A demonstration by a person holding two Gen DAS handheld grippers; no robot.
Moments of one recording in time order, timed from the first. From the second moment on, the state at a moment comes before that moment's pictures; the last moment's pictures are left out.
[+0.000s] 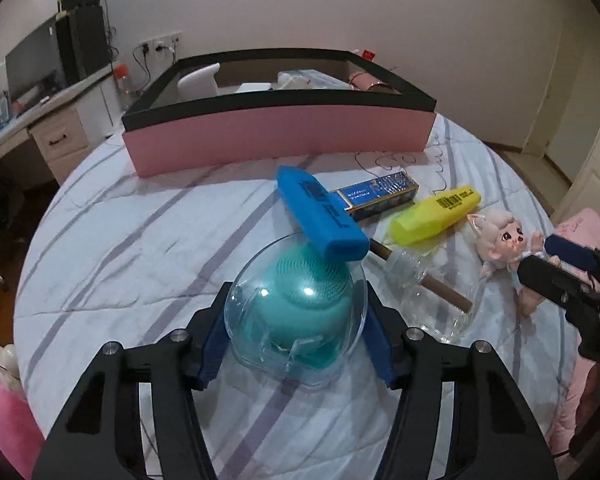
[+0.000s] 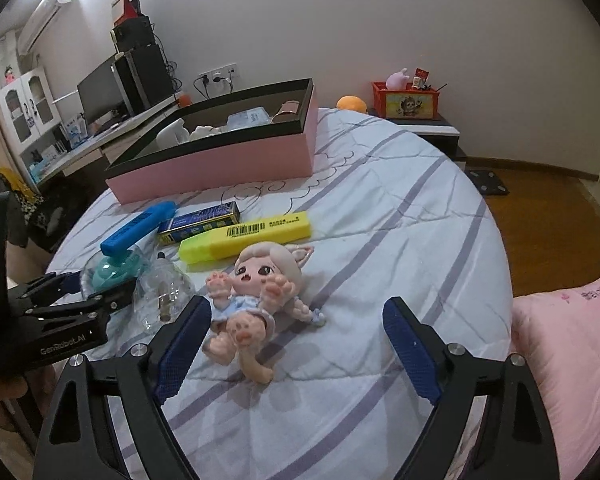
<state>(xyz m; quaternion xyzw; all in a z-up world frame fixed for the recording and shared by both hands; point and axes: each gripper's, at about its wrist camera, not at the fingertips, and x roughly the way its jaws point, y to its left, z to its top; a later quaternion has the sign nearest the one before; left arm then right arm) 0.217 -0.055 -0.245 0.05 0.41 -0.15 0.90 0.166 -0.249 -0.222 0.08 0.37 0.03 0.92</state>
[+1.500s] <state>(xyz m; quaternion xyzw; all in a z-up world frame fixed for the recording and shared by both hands) 0.144 -0.013 -0.133 0.03 0.23 -0.10 0.97 0.132 -0.195 -0.130 0.02 0.24 0.10 0.97</state>
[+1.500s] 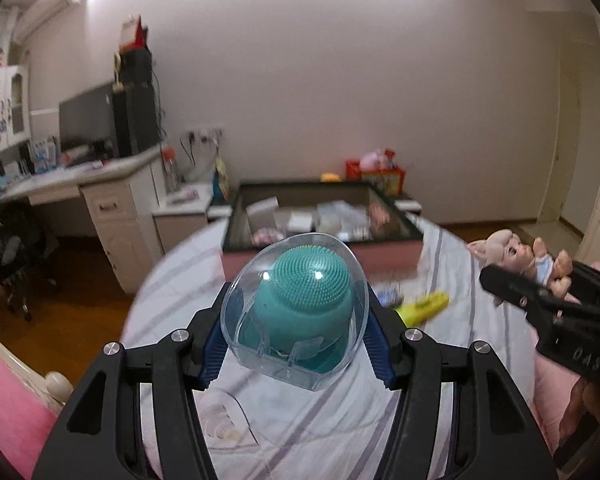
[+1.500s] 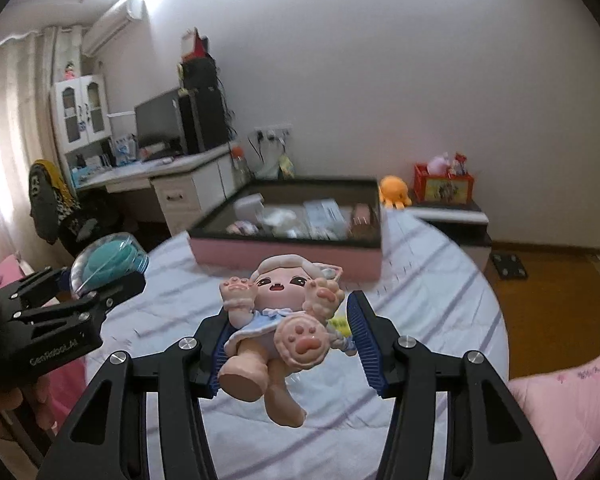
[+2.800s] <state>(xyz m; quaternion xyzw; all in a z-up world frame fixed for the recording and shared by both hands) 0.272 -0.029 -0.154 0.00 0.25 -0.14 0.96 0.229 -0.190 -0.113 0.00 0.21 0.11 0.97</state>
